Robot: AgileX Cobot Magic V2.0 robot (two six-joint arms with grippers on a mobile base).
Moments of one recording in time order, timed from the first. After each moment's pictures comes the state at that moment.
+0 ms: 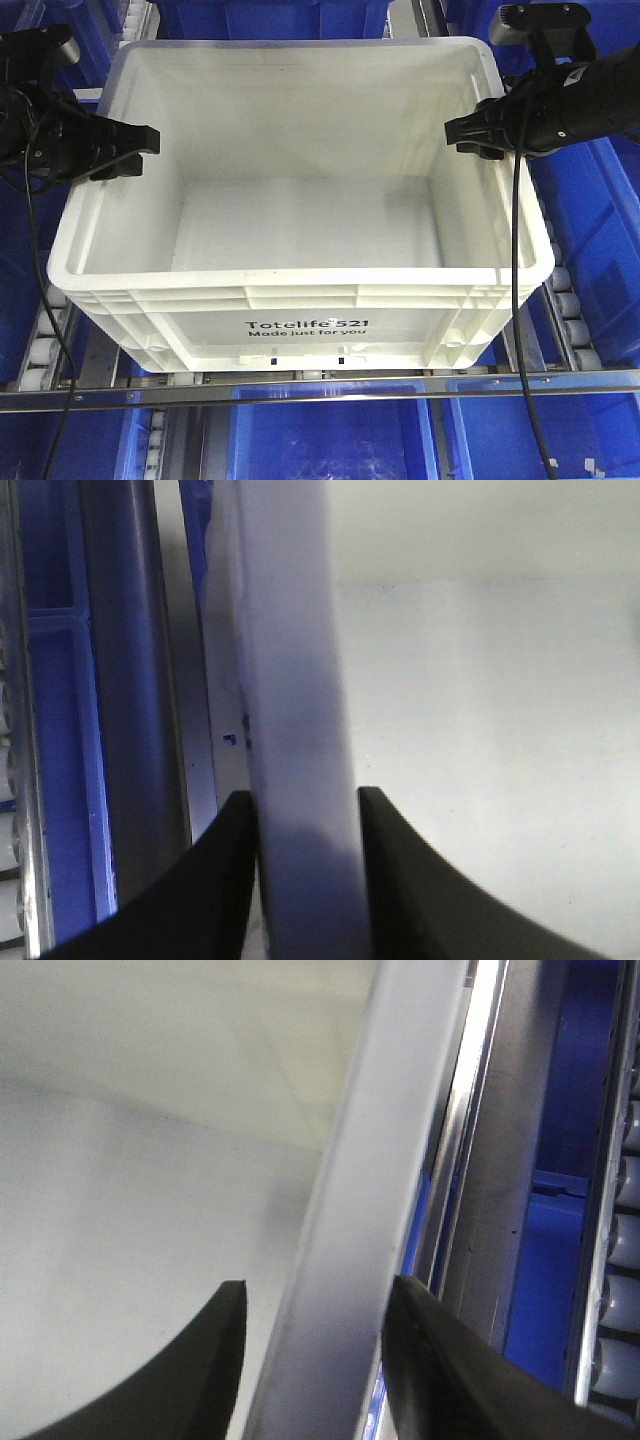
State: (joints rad) left arm -0.16 1.46 -1.15 -0.23 0.72 -0.01; right arm 0.16 1.54 -1.21 0.26 0.62 -0.25
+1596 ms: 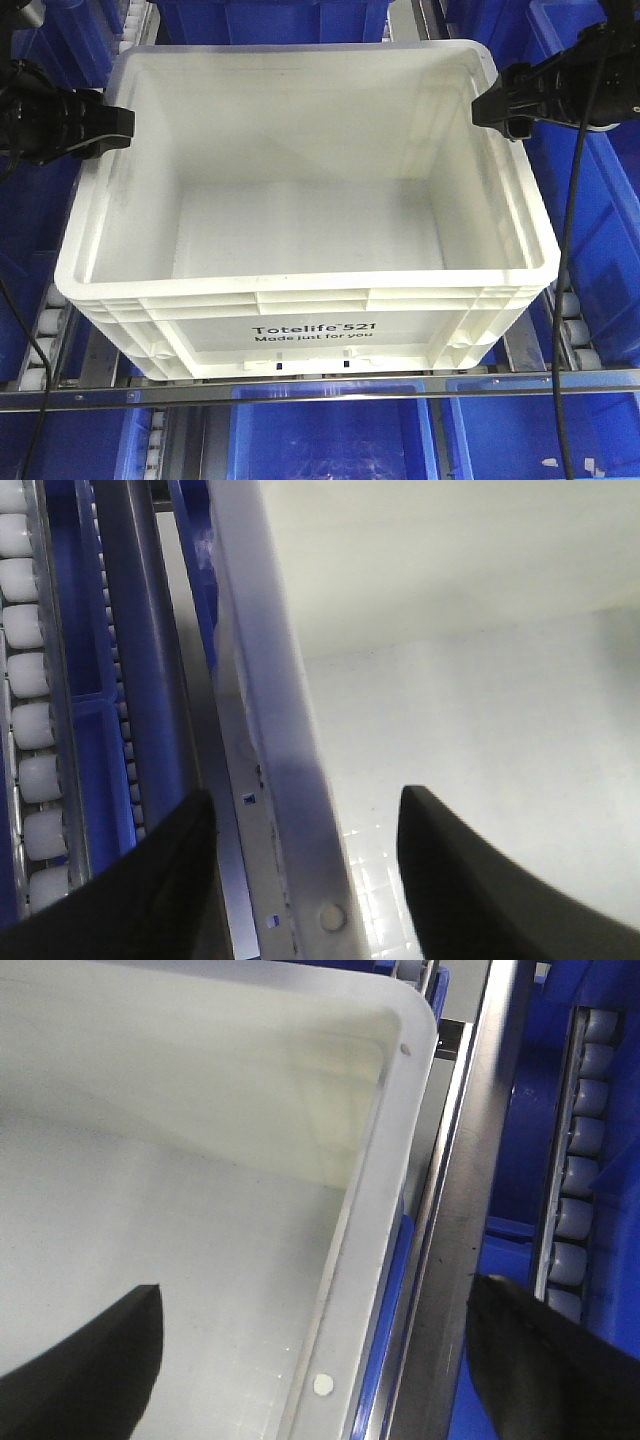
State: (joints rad) left arm -0.16 1.34 -1.15 -0.20 0.71 0.06; right arm 0.16 1.33 -1.21 0.23 0.72 -0.25
